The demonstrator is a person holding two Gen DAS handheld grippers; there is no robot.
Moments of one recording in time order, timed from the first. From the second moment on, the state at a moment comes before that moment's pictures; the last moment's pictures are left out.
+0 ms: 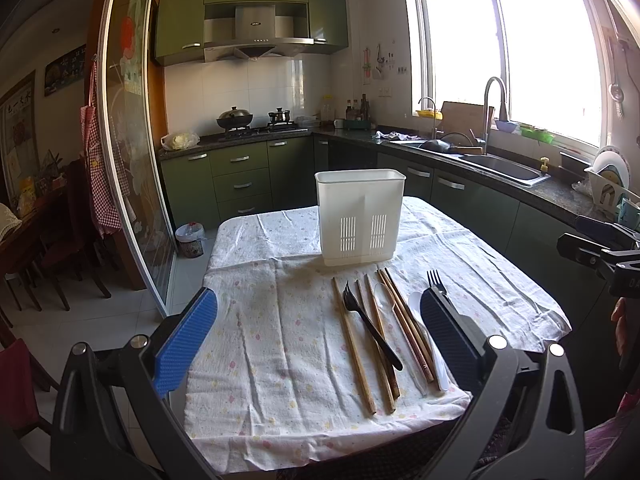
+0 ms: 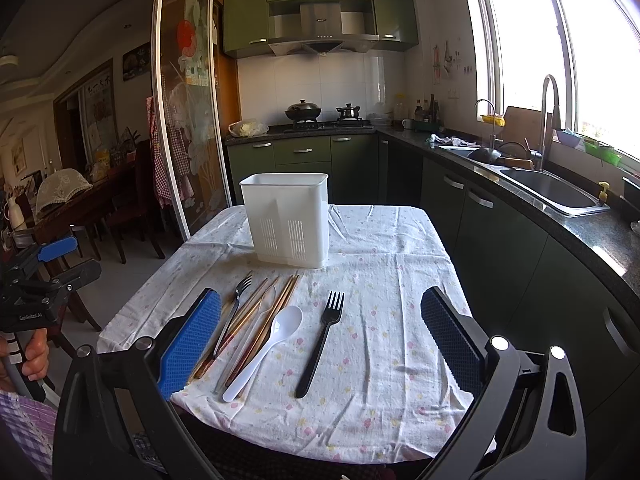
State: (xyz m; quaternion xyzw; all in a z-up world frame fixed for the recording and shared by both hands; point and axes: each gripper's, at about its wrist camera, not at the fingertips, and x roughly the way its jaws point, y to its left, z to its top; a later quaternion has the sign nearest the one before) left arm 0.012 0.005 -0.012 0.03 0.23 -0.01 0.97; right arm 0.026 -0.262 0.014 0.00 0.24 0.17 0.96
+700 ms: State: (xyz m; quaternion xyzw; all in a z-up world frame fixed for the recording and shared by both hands) left arm 0.013 0.006 -0.013 0.03 0.23 -0.01 0.97; right arm 0.027 -0.261 0.011 0.00 0.24 0.17 0.96
